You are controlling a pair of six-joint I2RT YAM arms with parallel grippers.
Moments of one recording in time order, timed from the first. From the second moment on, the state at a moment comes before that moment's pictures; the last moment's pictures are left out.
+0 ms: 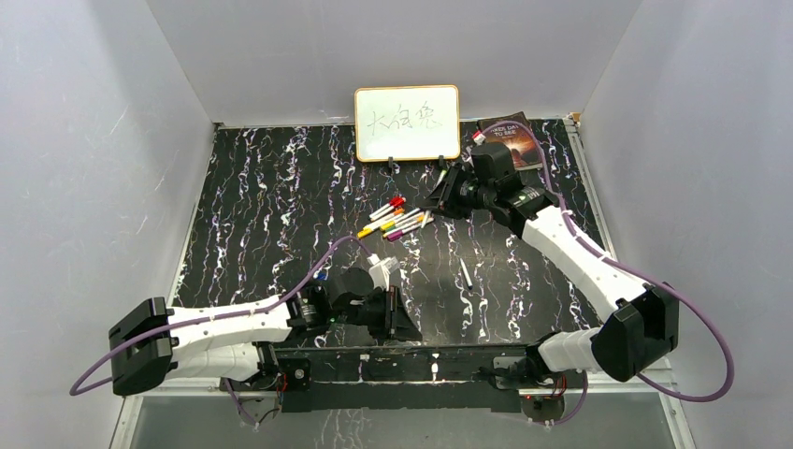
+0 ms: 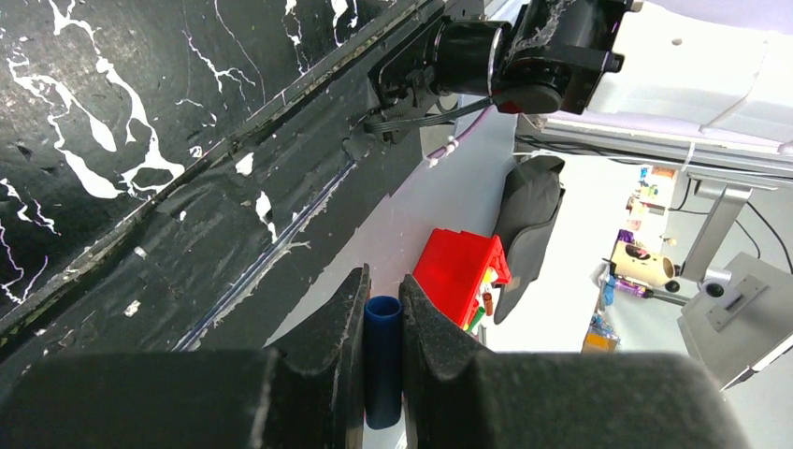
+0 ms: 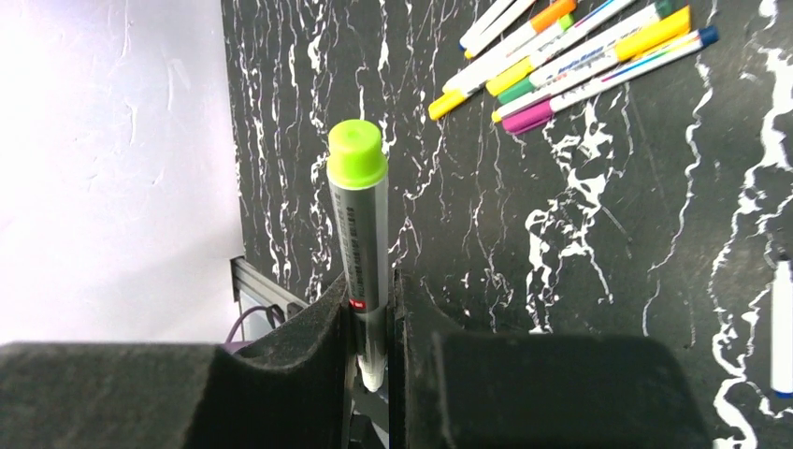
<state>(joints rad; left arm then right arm) -1.18 1.11 0.53 0.03 0.27 -1.17 0.48 1.32 1.18 -0.48 -0.29 0.86</state>
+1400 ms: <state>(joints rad) -1.19 0.99 0.52 -0.26 0.15 -1.16 0.58 1.54 1.12 -0.92 0.03 0.42</state>
